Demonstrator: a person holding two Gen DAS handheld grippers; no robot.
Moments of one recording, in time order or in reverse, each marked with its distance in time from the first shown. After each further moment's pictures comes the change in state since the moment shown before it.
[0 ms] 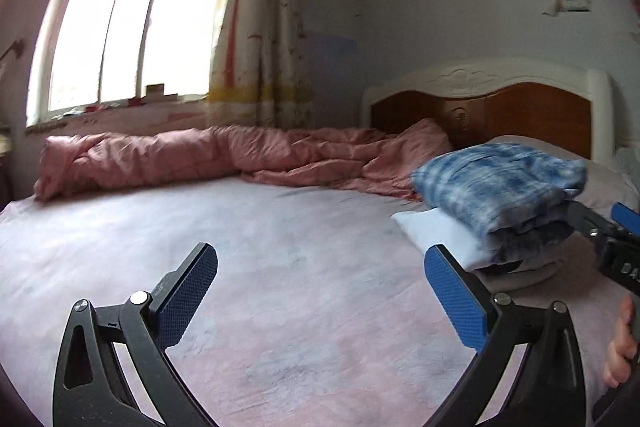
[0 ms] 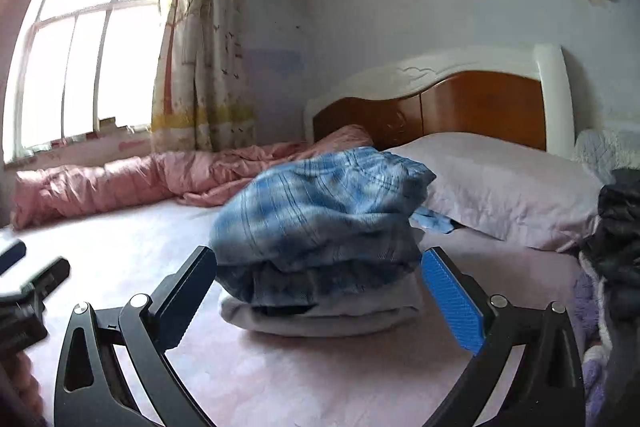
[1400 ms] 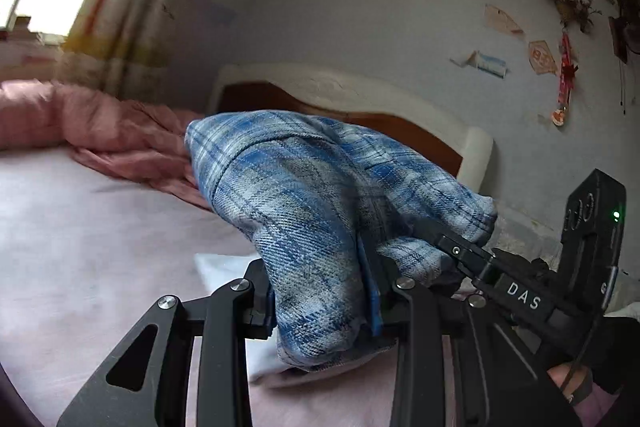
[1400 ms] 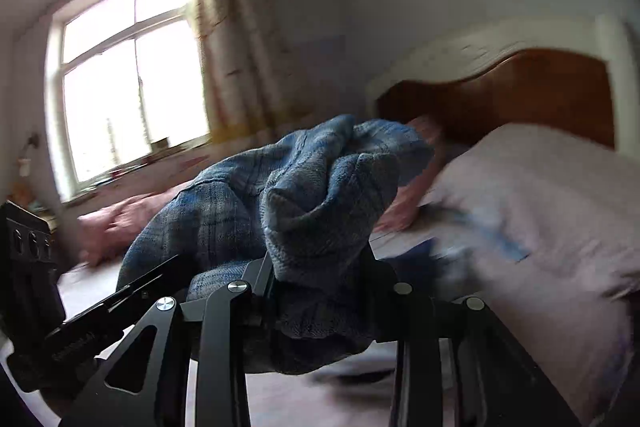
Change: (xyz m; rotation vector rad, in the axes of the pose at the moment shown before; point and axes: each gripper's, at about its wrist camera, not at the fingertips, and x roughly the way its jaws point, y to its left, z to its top) left arm 0.069 -0.082 0.118 -0.194 0.139 -0.663; right arm 0.053 -0.034 0.116 0.129 0.094 0.216
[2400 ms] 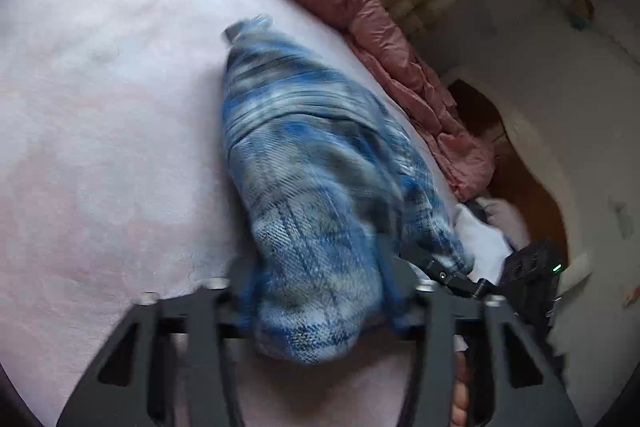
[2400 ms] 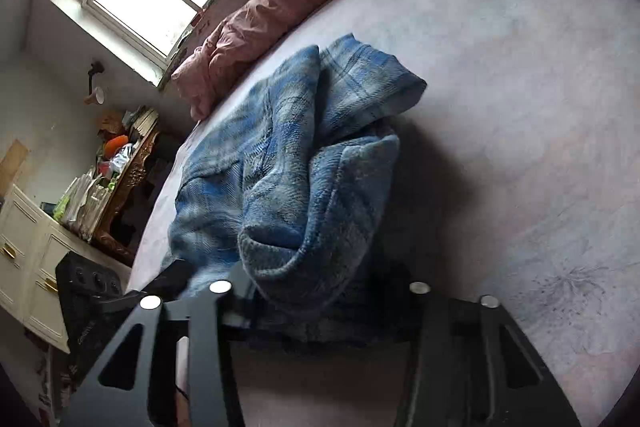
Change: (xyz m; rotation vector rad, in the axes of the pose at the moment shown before) left arm -0.285 0.258 -0.145 -0.634 0.098 0.486; right arm 0.156 0.281 -0.241 0.155 0.762 0.575
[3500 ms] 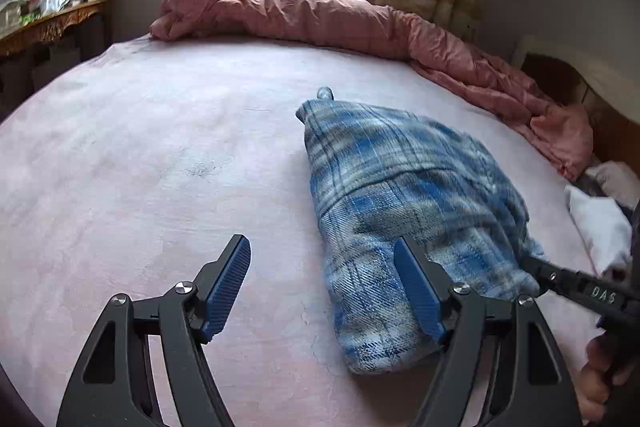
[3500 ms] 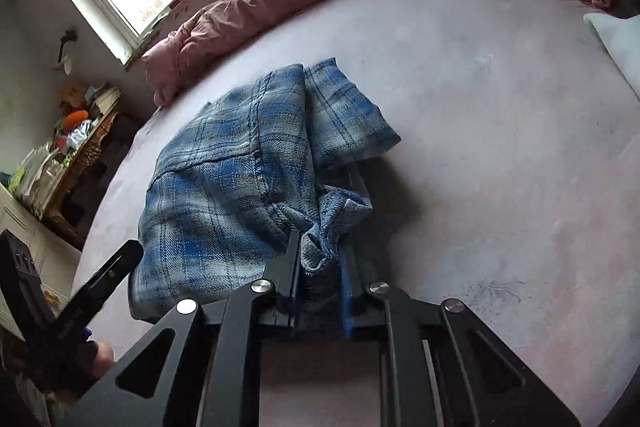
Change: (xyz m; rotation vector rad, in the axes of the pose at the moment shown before) left arm -0.012 -0.020 0.013 0.259 -0.148 0.470; right arm -0.033 0.017 0.011 -0.097 0.029 -0.210
